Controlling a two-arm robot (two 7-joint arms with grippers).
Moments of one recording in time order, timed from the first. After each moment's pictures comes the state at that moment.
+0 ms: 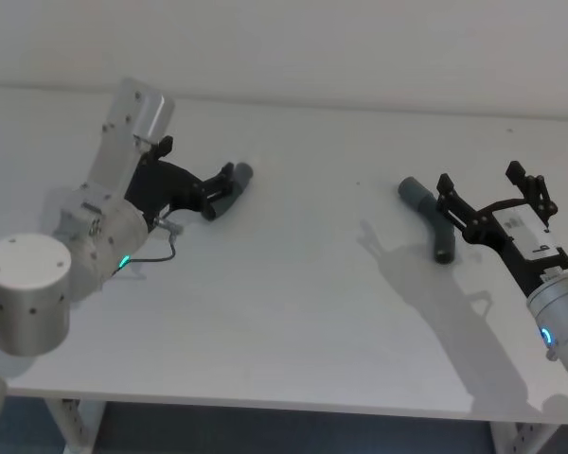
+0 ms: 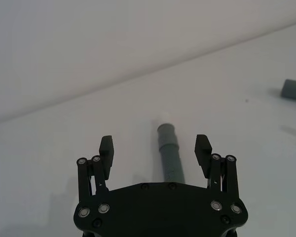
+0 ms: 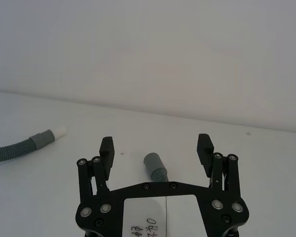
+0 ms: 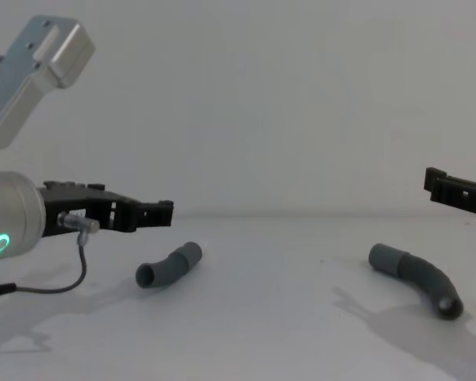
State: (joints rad) left arm -0.24 0.38 0.38 -1.71 -0.31 0.36 -0.02; right arm -0.01 0.34 -0.23 -1.77 0.29 0.03 0.07
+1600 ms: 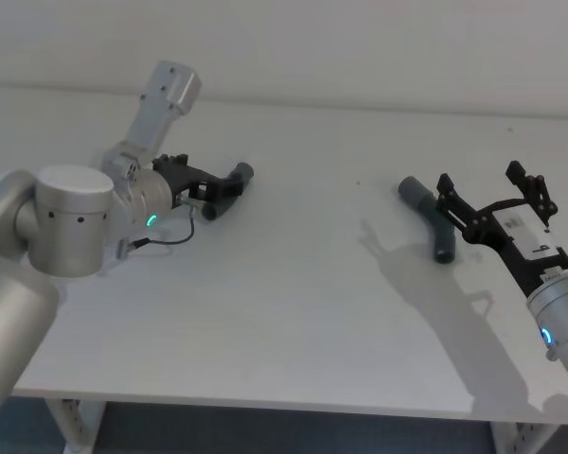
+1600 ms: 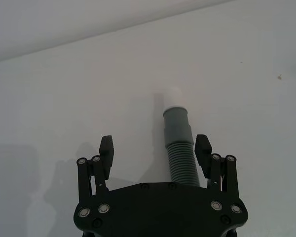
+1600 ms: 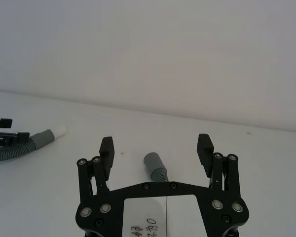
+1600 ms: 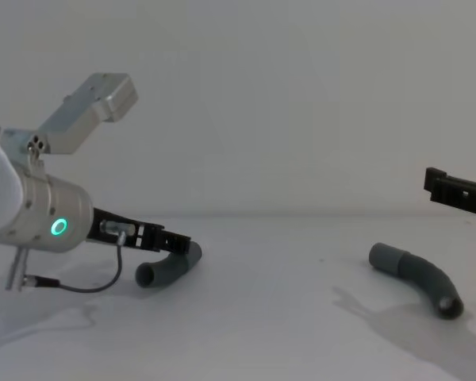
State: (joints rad) left arm -0.47 0.26 0.40 -1.43 -0.34 0.63 -0.08; right arm -0.01 0.34 -0.23 -1.77 0.29 0.03 0.07
